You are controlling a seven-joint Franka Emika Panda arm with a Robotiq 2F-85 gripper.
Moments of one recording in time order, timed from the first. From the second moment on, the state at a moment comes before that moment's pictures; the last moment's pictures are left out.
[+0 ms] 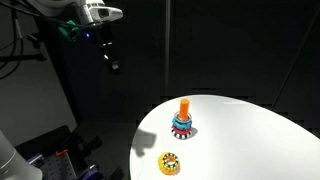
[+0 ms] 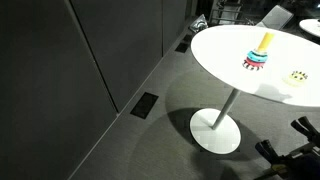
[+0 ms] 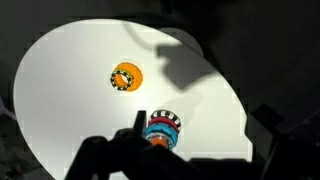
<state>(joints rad) -0.14 -0.60 0.14 -2.59 -0.20 2.06 0.33</state>
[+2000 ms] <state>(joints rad) -0.14 -0.44 0.09 -2.48 -0.18 2.13 0.39</state>
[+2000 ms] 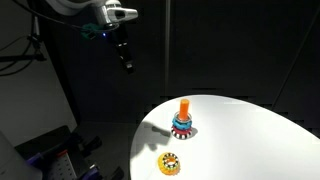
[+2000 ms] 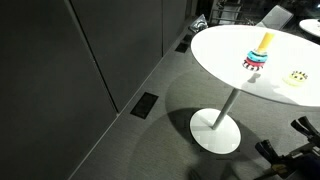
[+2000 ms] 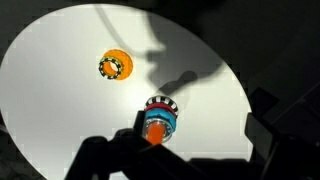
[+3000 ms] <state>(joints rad) -0.14 -0.02 -0.07 -2.14 -0.14 2.12 0.20</state>
